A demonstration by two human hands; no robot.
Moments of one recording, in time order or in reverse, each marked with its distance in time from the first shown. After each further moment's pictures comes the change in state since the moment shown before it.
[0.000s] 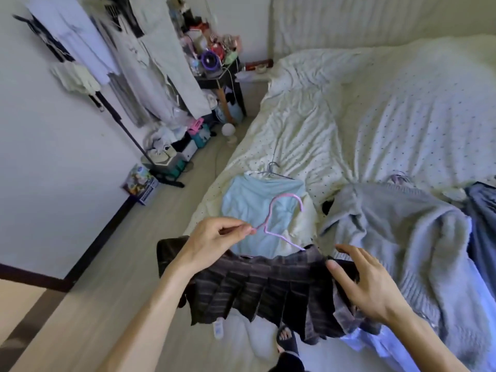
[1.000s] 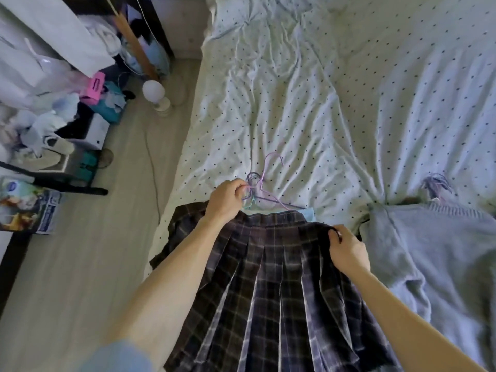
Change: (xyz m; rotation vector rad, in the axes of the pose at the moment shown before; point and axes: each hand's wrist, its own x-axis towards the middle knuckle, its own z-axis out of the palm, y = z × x) left_hand 0.597 -0.292 -0.009 0.330 -0.152 -0.104; right_hand 0.475 0.088 0.189 0.099 0.007 0.843
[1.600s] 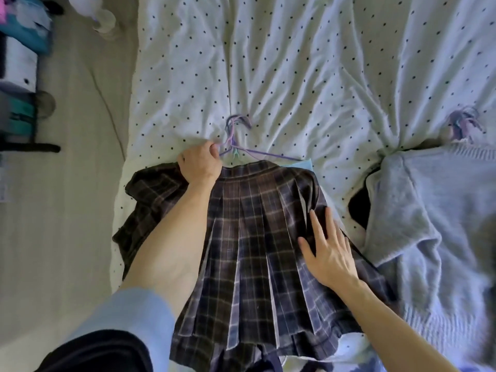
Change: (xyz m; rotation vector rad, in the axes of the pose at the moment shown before) left_hand 0.066 -0.079 0.107 0.373 0.091 -0.305; right_hand -0.026 0.077 0.089 -0.477 -0.132 -0.210
